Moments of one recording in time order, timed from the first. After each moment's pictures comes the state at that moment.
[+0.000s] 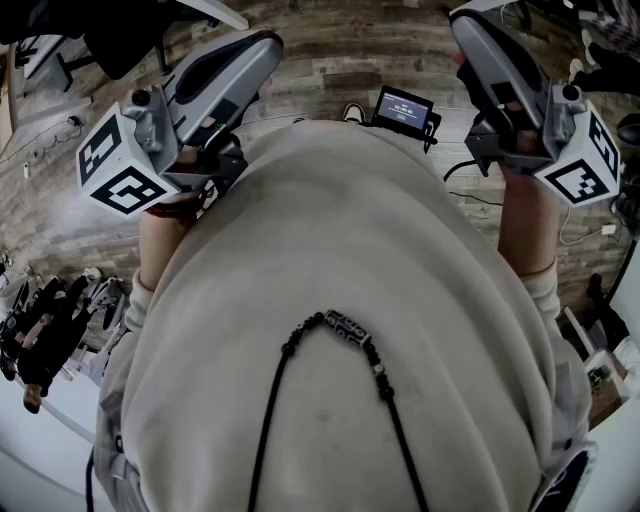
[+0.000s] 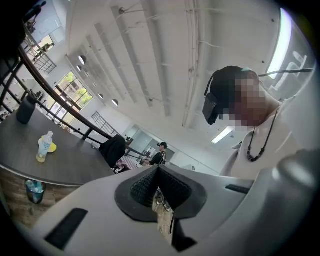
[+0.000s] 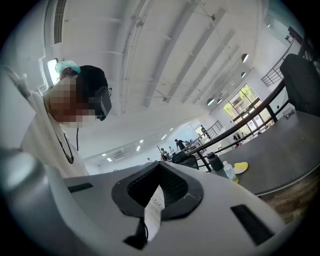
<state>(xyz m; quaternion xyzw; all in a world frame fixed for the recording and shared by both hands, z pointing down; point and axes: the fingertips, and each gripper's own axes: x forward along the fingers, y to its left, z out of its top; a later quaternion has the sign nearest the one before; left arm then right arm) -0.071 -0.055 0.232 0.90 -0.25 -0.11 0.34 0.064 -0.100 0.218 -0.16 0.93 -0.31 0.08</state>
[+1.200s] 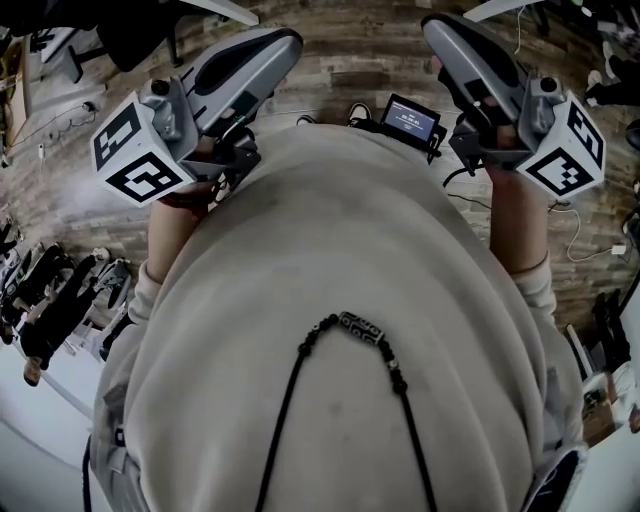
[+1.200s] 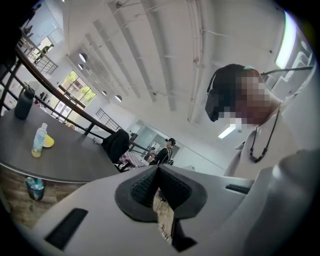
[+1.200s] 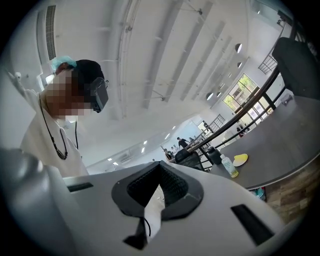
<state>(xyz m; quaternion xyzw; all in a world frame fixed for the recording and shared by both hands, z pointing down) -0.034 -0.062 0.244 0.90 -0.27 -0.08 0.35 0.072 -0.098 0.247 -0.12 0.92 -0.35 0.09</state>
